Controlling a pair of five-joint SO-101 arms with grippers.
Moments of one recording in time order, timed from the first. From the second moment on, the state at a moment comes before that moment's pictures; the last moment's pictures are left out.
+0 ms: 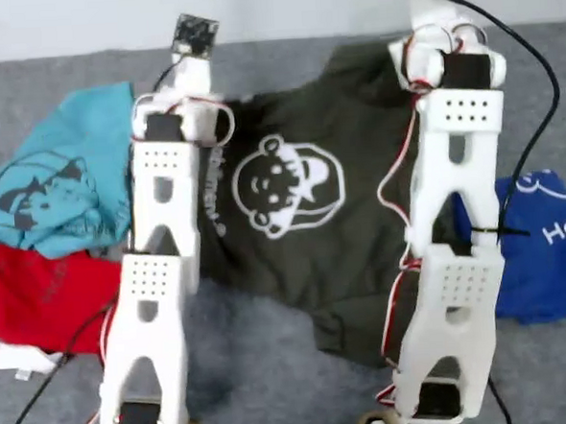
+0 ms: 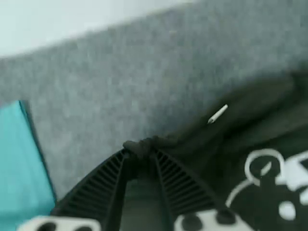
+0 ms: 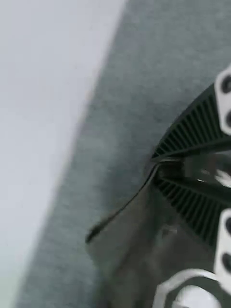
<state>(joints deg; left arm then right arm) 2.1 76.8 -91.8 76.3 -3.0 2.1 42.5 -68.6 76.0 23.3</state>
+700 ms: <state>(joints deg) -4.3 64.7 -91.9 99.4 -3.0 1.6 6.2 -27.7 99.8 24.9</state>
